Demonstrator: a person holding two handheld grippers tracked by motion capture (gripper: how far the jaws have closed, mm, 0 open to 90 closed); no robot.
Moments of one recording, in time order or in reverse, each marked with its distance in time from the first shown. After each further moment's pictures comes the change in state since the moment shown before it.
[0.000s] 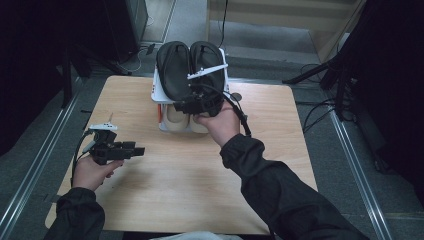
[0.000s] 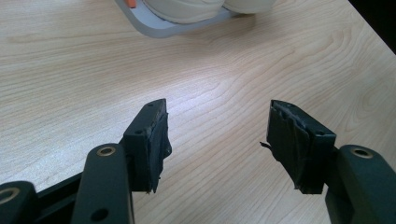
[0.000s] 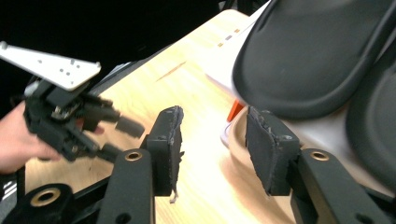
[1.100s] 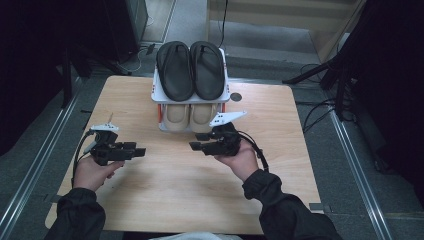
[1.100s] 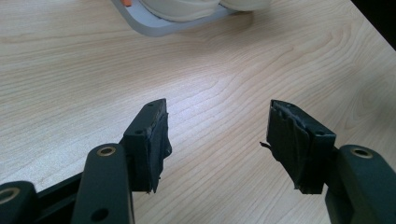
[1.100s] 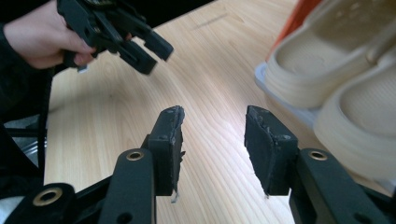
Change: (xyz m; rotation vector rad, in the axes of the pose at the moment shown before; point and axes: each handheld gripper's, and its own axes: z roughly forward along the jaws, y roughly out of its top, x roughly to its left) left arm -0.003 -0.001 0.002 0.006 -0.001 0.012; right arm -0.023 -0.120 0.003 -0.033 0.186 -0.113
